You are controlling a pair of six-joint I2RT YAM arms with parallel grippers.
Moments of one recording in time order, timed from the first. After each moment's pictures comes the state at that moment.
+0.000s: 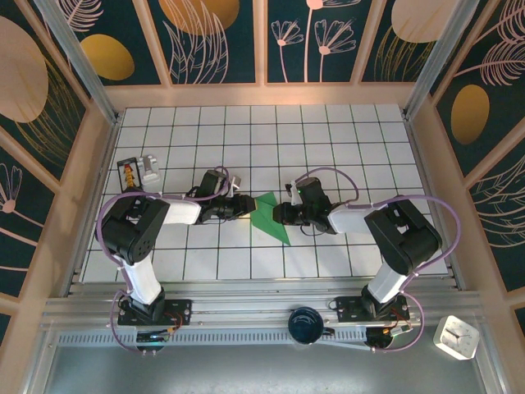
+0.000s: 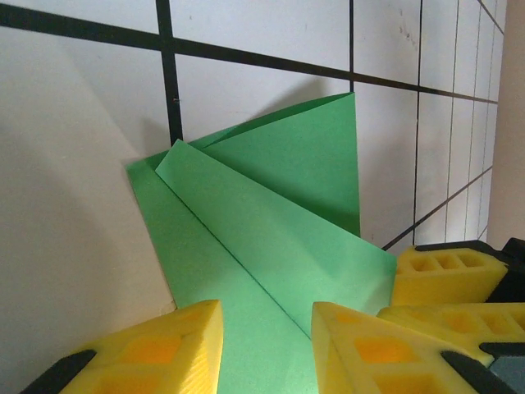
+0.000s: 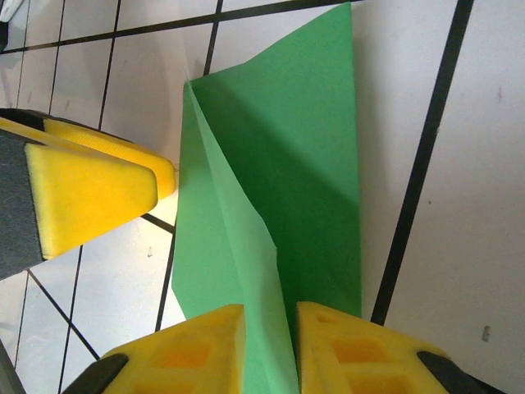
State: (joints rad) left arm -0.49 1.82 0.78 0.23 0.57 -0.81; right arm 0.61 1.66 0.67 0.20 -0.39 0.60
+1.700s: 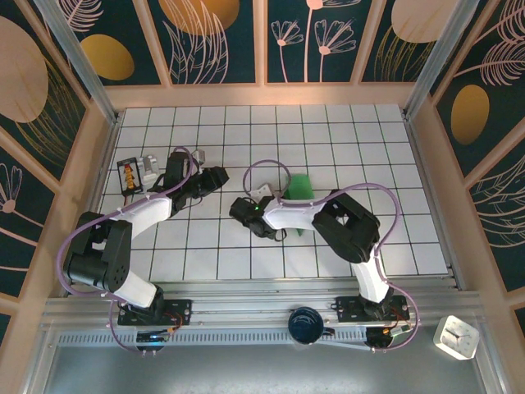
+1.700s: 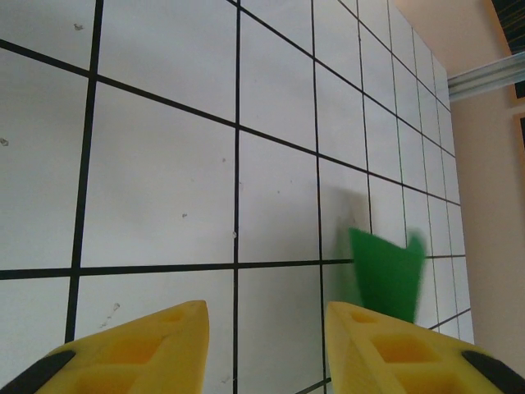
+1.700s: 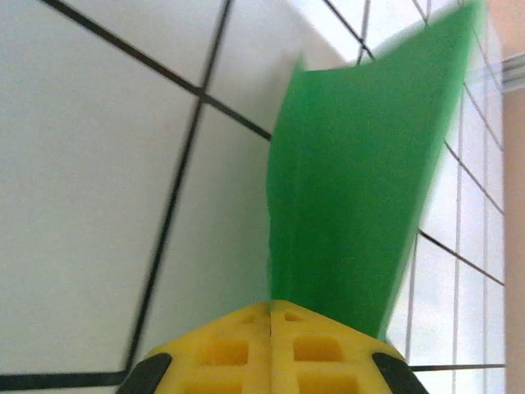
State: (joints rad) left arm -0.29 1.54 0.79 0.12 0.41 -0.79; right arm 1.03 2.04 1.29 -0.75 0.89 0.46
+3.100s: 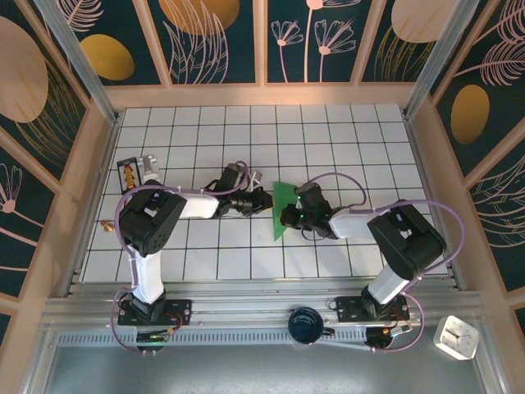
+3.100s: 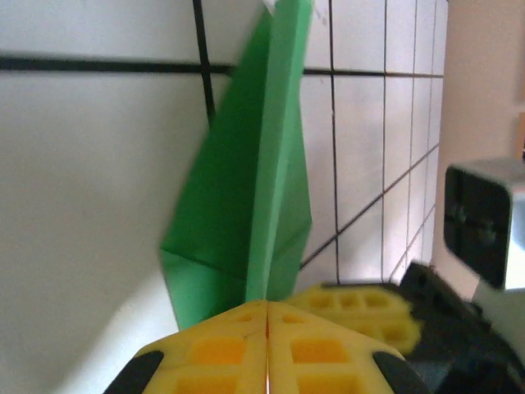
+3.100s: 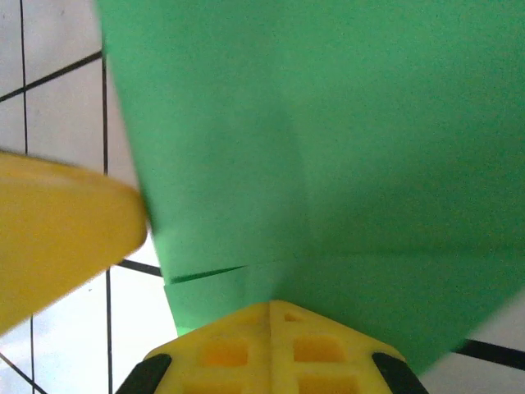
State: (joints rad) left arm -0.59 1.95 0.97 0.25 0.62 -0.89; right arm 0.65 1.63 0.62 0.18 -0.22 0.80
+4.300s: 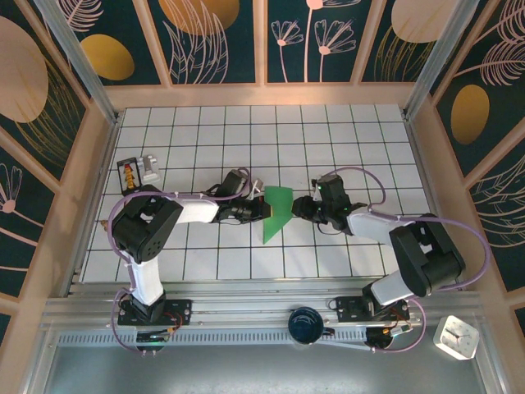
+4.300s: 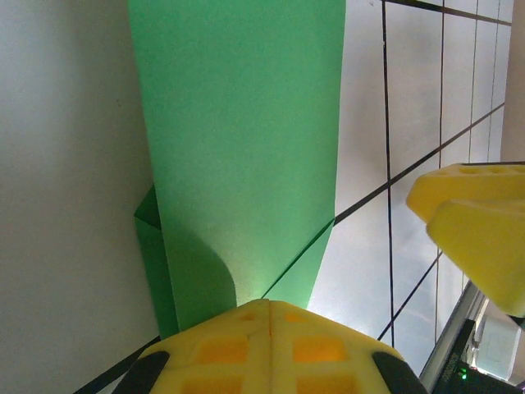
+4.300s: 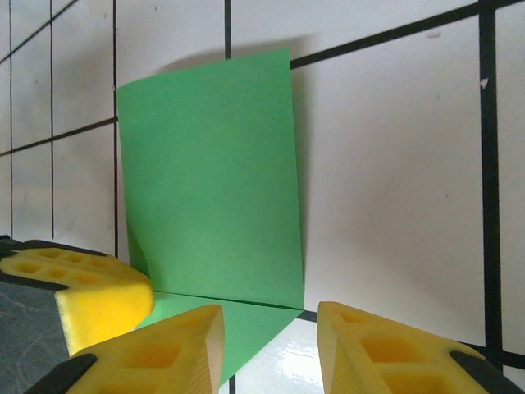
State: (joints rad) left arm -0.64 1.88 0.92 0.12 0.54 -0.80; right arm 0.47 1.48 0.60 0.05 -0.30 0.68
